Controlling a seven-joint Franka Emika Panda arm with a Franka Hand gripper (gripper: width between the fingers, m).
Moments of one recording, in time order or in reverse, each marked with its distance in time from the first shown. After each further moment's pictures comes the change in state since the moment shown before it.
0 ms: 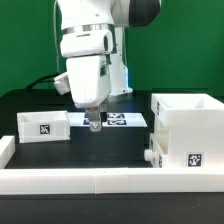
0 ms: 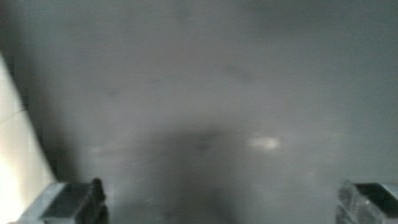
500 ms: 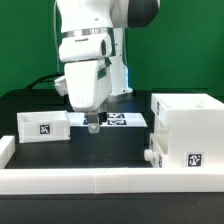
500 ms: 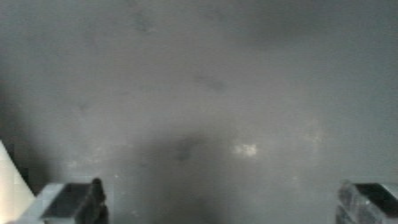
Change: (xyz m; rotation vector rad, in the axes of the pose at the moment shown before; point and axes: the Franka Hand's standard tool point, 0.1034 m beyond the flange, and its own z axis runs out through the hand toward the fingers) arm -0.002 -0.010 0.004 0.034 0.000 0.091
